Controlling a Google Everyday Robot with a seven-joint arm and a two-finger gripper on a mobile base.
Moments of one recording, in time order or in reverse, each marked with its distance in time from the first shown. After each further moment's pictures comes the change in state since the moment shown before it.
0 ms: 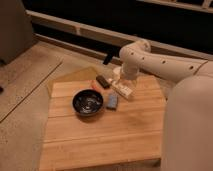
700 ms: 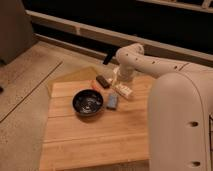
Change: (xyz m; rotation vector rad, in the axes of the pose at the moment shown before) arm 0.003 0.003 0.016 0.020 0.047 -0.015
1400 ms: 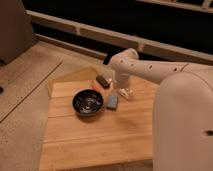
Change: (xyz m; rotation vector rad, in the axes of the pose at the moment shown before) arm 0.046 0.028 0.014 -0.004 0.037 -0.182
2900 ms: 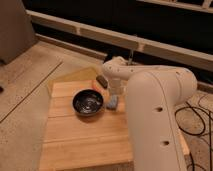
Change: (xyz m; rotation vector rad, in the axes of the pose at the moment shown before) arm -0.006 -0.009 0.073 0.125 0.164 0.044
